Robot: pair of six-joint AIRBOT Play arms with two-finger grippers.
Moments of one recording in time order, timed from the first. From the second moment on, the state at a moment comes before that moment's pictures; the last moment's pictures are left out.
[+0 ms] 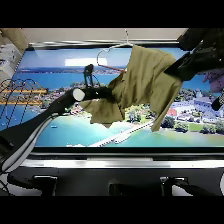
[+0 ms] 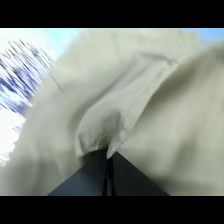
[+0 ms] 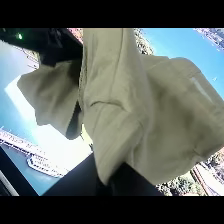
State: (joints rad) left arm -0.46 -1.69 1.42 0.95 -0.44 -1.47; right arm -0.09 -1.33 1.91 -0.91 1.62 0.91
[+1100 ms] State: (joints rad) left arm -0.20 -1.68 1.75 0.95 -0.55 -1.38; right arm -0.09 -1.34 1.91 -0.83 1.66 0.93
